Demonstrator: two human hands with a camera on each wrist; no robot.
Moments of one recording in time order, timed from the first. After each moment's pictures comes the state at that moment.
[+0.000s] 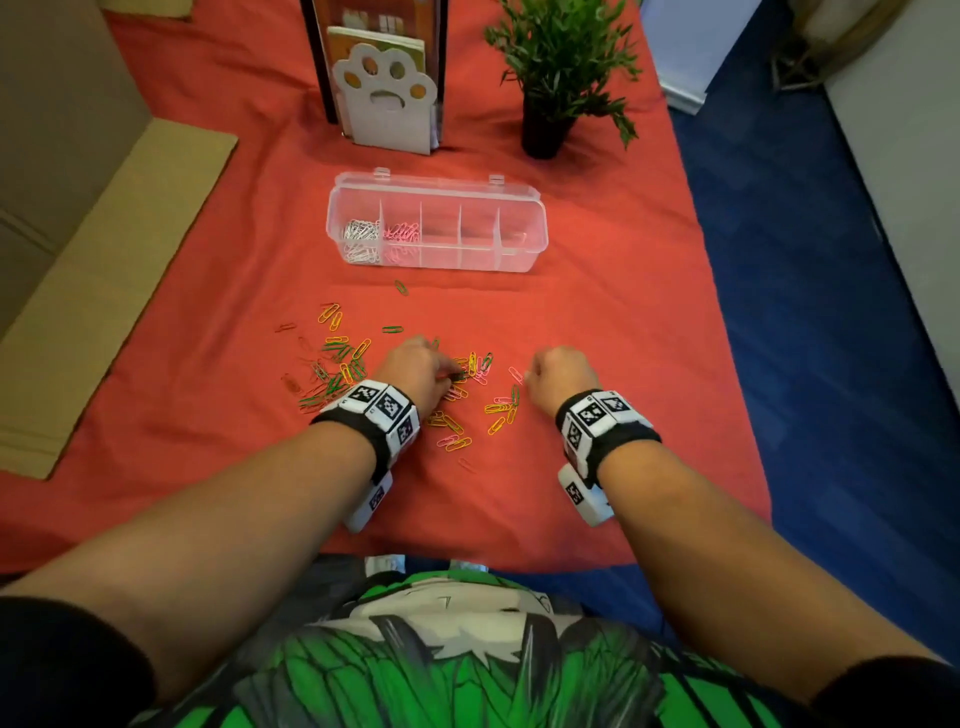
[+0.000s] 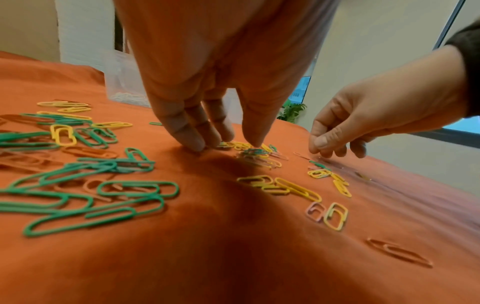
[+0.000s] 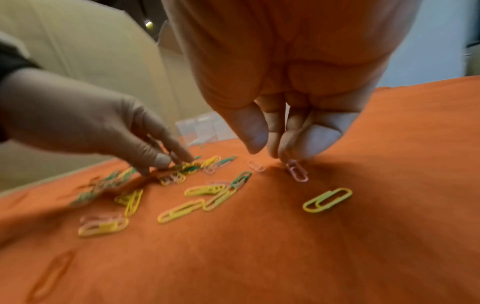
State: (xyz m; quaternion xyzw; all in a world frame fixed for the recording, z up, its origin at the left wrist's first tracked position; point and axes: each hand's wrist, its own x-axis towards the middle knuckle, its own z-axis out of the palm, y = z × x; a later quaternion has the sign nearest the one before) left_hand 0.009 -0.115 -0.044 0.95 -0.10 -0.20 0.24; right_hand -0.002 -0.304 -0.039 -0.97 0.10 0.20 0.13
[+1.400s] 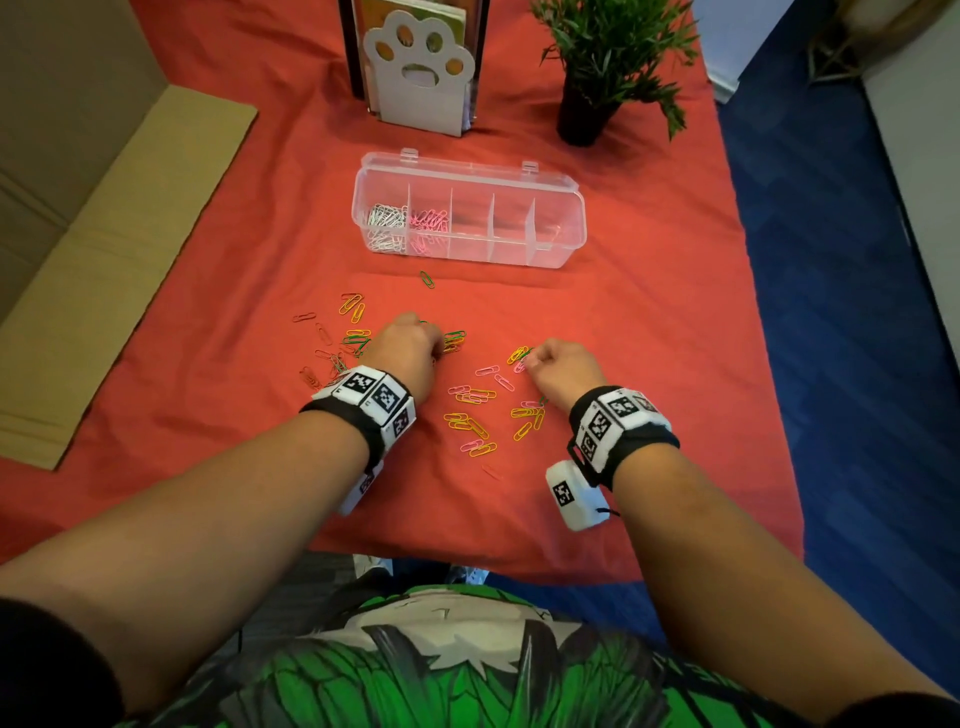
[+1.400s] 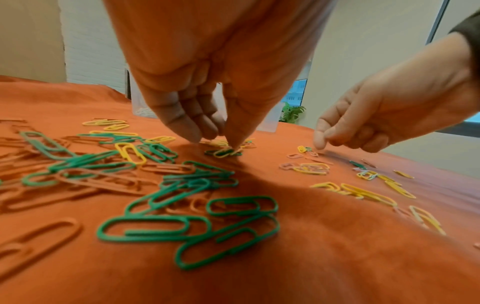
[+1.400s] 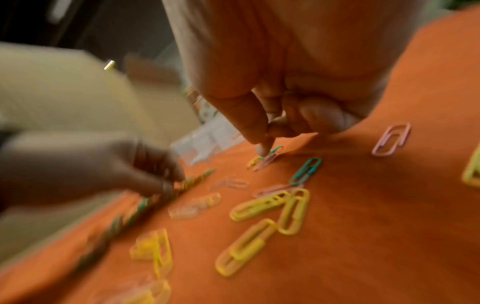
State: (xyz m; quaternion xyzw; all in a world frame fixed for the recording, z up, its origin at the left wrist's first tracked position) left_hand 0.033 -0.080 -0.051 0.96 -0.08 -0.16 0.21; right_hand 0.019 -0.278 -0.058 -0.91 0.17 0.23 0.31
